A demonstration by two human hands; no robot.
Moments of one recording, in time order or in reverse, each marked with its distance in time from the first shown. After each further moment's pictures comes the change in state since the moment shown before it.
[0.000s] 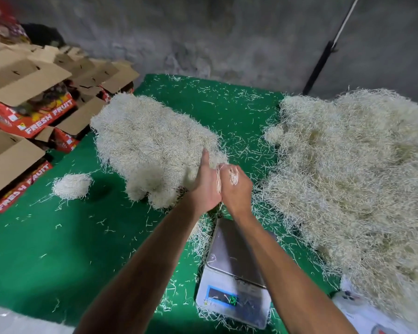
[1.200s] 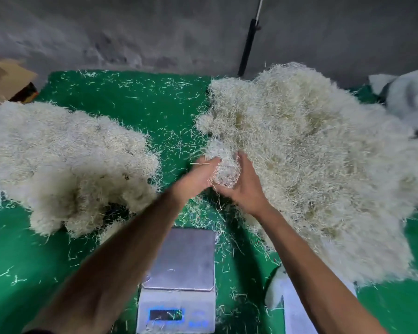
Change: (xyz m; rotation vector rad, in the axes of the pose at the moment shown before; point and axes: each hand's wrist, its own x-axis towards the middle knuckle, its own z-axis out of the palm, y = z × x) left_hand 0.097 -0.045 0.152 0.513 -0.080 -0.147; right_hand 0.031 0.104 -0.210 -0.383 -0.150 0.072
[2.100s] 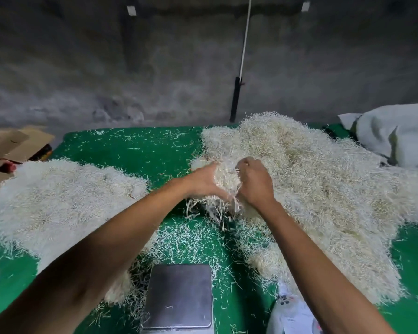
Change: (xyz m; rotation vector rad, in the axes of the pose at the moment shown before) left_hand -0.039 0.099 0.011 1.006 -0.041 0.452; right_hand 0.039 -0.046 -0.095 -0.454 0.313 -0.015
